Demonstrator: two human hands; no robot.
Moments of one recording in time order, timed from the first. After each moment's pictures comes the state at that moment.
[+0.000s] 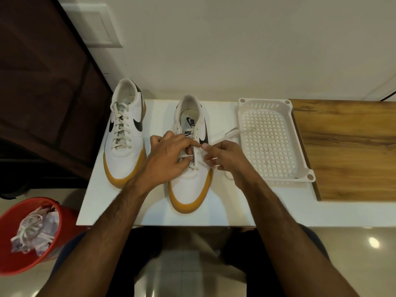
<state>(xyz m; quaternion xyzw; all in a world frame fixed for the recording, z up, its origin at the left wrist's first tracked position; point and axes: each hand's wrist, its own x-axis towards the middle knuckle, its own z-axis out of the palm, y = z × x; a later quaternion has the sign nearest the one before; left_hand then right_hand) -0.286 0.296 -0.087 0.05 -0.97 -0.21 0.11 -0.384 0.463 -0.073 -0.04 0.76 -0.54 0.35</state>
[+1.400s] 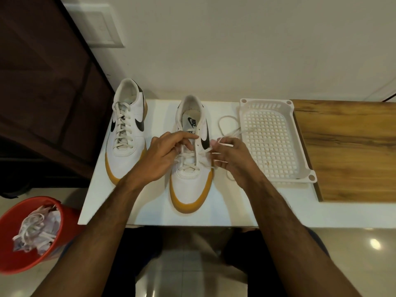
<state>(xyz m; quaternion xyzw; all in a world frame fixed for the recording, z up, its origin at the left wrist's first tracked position) -0.279 0.275 -0.086 0.03 -0.89 -0.45 0.08 -0.387 0.466 -0.080 0.04 0.67 -0.66 0.35</state>
